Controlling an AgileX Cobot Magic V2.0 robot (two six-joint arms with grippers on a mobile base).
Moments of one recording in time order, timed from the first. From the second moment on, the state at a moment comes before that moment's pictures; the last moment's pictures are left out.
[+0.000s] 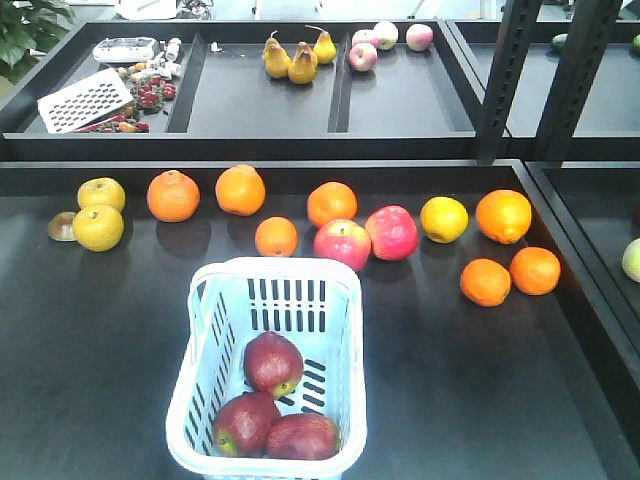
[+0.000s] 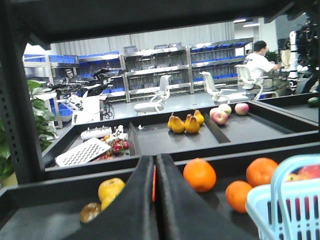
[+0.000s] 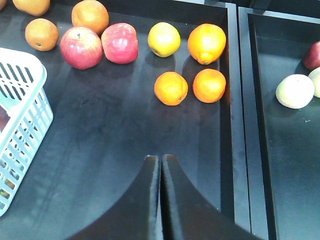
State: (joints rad) left arm -0.05 0.03 0.00 0.16 -0.08 -0.09; right arm 0.01 0.73 -0.82 0.05 0.84 -0.19
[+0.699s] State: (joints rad) left arm -0.04 -0.01 0.02 0.15 0.01 -0.18; right arm 0.01 0.73 -0.82 0.05 0.84 -0.19
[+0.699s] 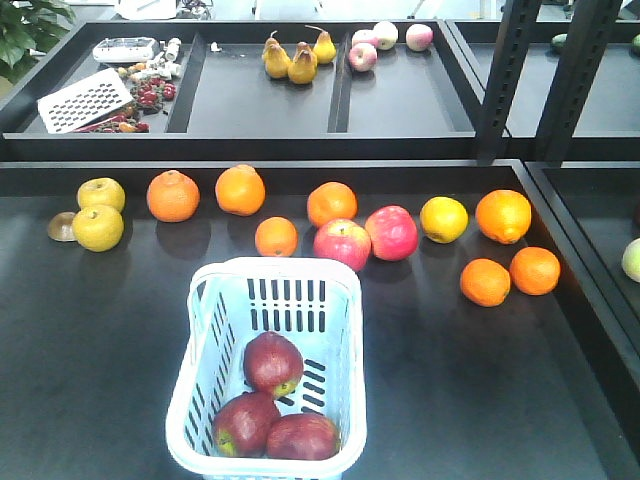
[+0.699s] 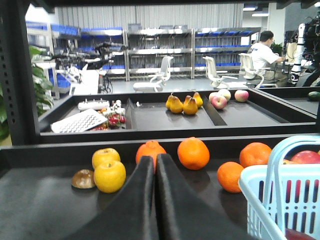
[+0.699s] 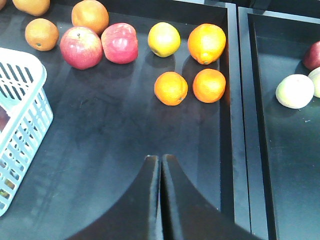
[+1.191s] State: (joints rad) left arm -0.04 -0.01 0.02 0.15 0.02 -0.20; right arm 0.01 0.73 -0.82 0.05 0.84 -0.19
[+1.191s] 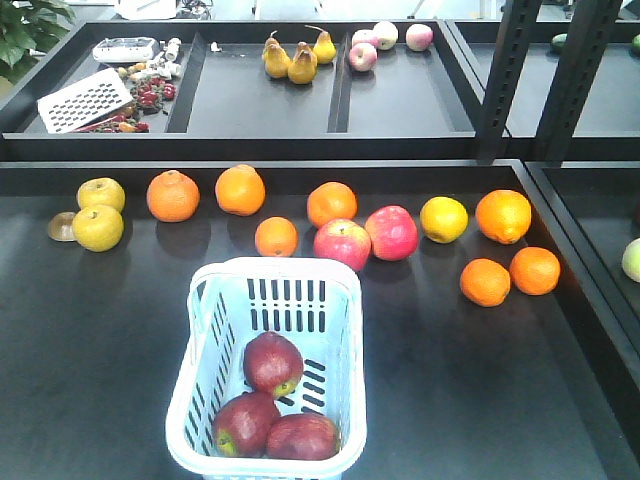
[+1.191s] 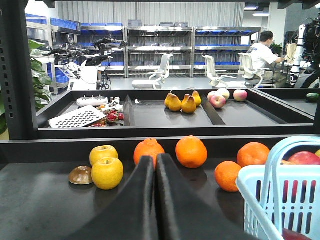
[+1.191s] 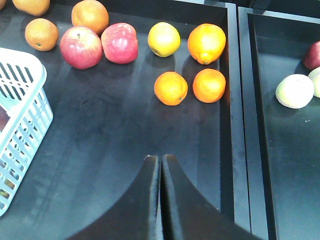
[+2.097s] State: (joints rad) left arm -0.04 -0.01 0.02 0.15 0.02 -0.20; right arm 0.01 0.32 -0.43 0.00 0.41 -0.18
